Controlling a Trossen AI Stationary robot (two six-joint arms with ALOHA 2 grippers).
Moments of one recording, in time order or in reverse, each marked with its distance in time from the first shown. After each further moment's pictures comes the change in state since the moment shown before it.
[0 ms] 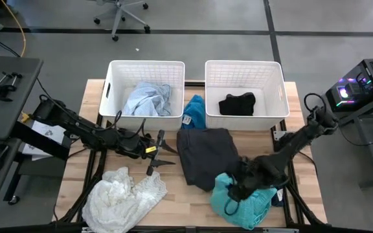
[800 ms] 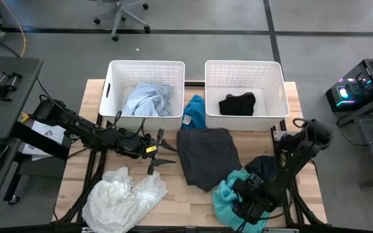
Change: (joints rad) left arm 0.001 0.000 0.000 0.000 -0.031 0.000; right arm 0.212 0.212 -0.001 0.055 0.009 0.310
